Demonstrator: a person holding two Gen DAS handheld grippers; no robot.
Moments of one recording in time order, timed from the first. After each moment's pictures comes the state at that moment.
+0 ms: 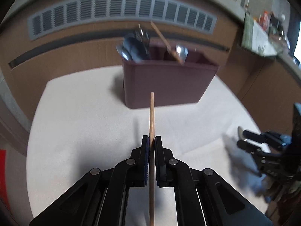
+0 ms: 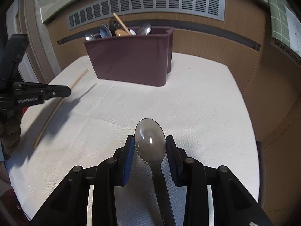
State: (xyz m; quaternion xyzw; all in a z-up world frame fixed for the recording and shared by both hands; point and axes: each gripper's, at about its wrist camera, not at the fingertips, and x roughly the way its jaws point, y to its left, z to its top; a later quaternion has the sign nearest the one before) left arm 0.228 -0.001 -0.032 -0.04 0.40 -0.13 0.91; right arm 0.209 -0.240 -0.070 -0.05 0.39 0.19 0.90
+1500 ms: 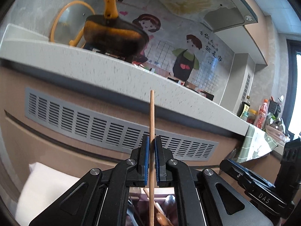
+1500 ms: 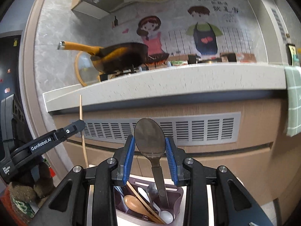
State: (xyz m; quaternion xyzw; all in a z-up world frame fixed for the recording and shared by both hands) left arm 0.350 0.022 0.091 -0.18 0.11 -0.10 0.97; right arm 0.335 -0.214 0.096 0.05 0.16 0.23 0.96
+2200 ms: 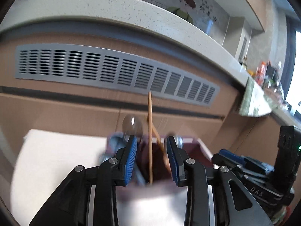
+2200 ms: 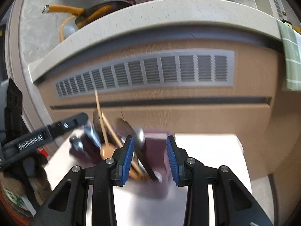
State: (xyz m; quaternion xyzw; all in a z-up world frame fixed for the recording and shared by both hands) left arm 0.324 -0.005 0.019 -0.11 0.25 -0.14 0.95; right arm 0.315 -0.219 0.007 0.03 0.28 0.19 0.94
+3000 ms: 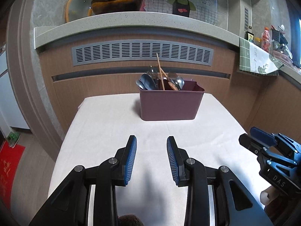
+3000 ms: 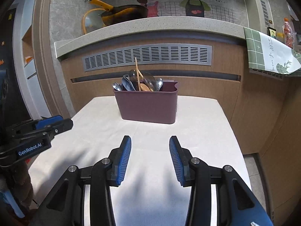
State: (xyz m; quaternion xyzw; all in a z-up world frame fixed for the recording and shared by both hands) left arm 0.116 -0.020 0.013 -0.02 0.29 -0.02 0.96; right arm 0.113 -0.218 0.001 -0.01 0.27 0.17 0.95
